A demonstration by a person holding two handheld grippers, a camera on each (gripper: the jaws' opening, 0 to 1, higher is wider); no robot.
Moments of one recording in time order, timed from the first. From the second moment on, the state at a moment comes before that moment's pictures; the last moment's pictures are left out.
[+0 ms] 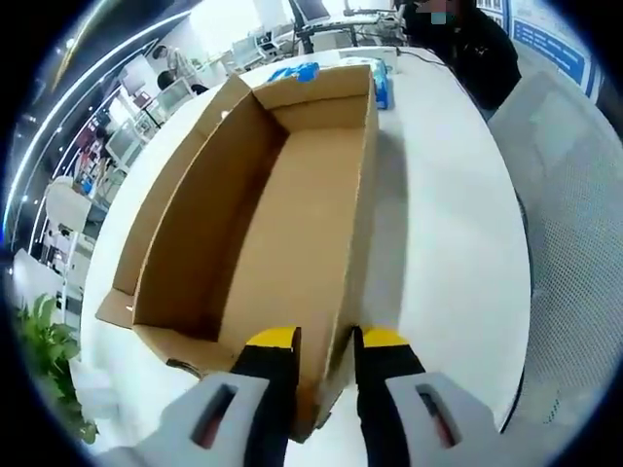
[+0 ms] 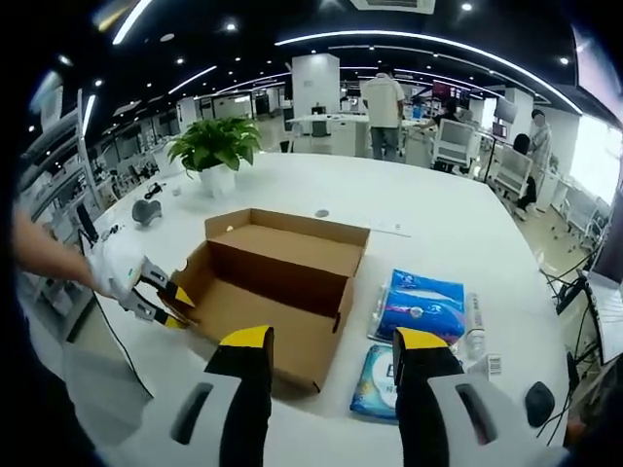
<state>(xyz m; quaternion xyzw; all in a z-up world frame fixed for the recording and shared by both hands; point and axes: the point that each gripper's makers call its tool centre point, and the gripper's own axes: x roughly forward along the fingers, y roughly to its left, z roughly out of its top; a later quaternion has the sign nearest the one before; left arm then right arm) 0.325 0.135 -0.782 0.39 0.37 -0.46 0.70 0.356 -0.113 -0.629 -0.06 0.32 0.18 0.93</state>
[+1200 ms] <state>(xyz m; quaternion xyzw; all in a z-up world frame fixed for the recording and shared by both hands) 0.329 0.122 -0.775 0.44 0.34 -0.46 0.69 0.387 -0.103 -0.607 -0.08 0.31 0.19 0.93</state>
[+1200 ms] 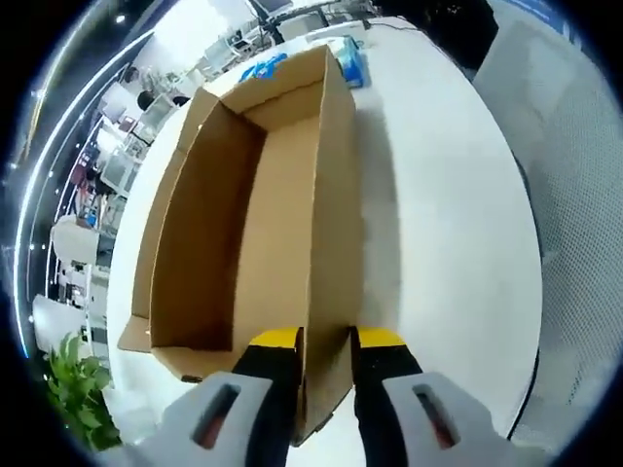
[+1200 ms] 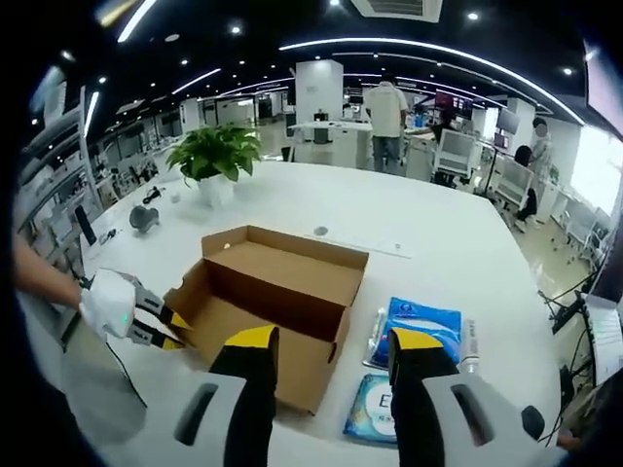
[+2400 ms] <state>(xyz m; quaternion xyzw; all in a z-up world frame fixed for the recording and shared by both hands) 0.321 0.123 -0.816 0.39 0.38 -0.49 0.68 0.473 -0.103 -0.594 0.02 0.32 0.13 0.94</state>
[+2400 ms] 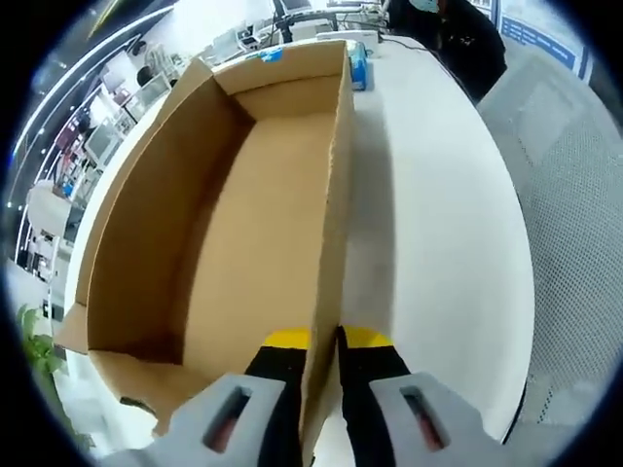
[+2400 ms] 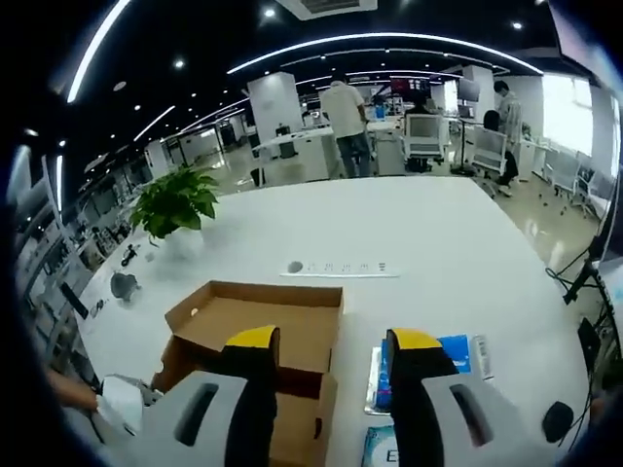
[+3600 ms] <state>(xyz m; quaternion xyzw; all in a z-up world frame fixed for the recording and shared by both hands) 0.320 0.122 -0.817 0.38 0.38 -0.51 0.66 0.536 -0.112 -0.606 -0.04 0.34 0.14 0.93</state>
